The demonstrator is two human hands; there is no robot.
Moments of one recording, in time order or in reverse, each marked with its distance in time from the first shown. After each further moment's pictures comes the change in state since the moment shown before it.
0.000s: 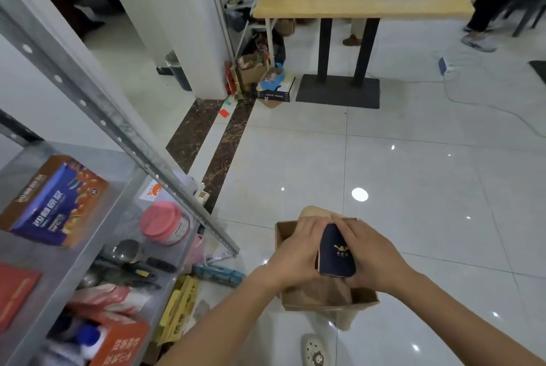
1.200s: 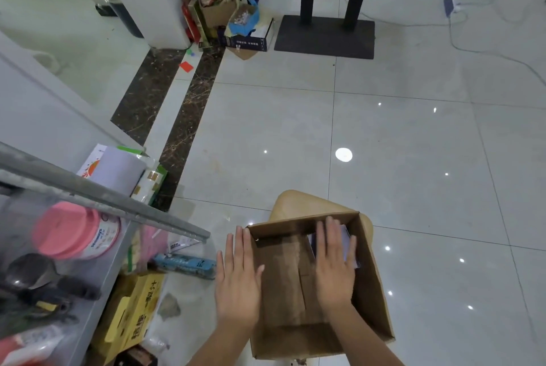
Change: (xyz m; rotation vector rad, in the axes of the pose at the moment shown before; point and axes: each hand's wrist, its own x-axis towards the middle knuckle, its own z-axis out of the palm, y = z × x) left_hand 0.020 -0.192 0.153 0.590 0.171 -0.597; right_hand 0.110 0.074 0.225 -0.140 0.196 0.494
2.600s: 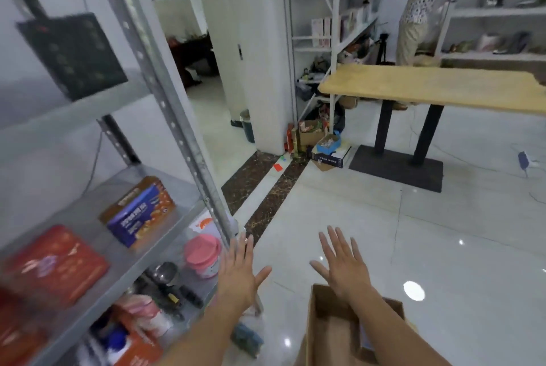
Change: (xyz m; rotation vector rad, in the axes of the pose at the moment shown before) left_hand -0.050 -0.086 -0.243 0.033 0.058 -0.268; right_hand 0.021 -0.083 -0.217 0.007 -0.033 -0.532
